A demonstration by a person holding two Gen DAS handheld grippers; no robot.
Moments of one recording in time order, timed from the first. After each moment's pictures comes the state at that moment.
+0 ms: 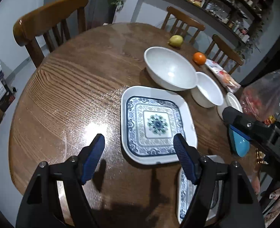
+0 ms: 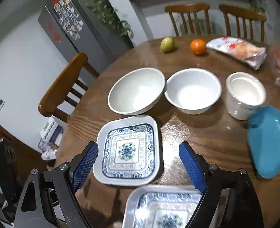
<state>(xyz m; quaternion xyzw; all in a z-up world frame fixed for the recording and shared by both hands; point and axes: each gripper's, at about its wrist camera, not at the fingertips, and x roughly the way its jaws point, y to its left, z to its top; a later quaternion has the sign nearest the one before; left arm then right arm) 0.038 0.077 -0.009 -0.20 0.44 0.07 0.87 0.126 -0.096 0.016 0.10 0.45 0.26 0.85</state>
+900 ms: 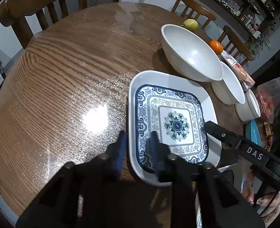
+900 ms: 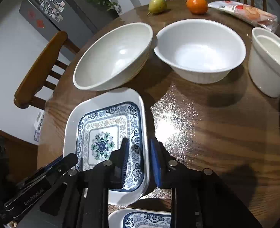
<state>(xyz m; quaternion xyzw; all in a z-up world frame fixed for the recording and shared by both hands) 0.063 0.097 -0.048 -0.22 0.48 0.06 0.85 0.162 -0.078 -0.061 0.10 0.53 0.24 0.81</state>
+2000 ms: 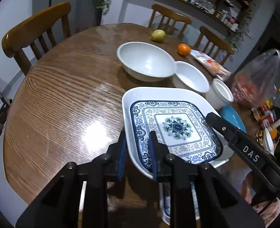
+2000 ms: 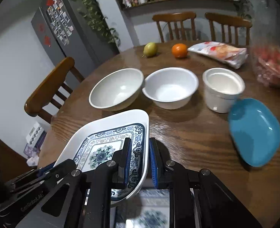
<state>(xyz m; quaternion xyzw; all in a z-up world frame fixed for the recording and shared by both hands) 0.022 0.034 0.006 -0.15 0.43 0.03 0.89 0.091 -0.123 0.004 0.08 0.41 0.20 0.89</state>
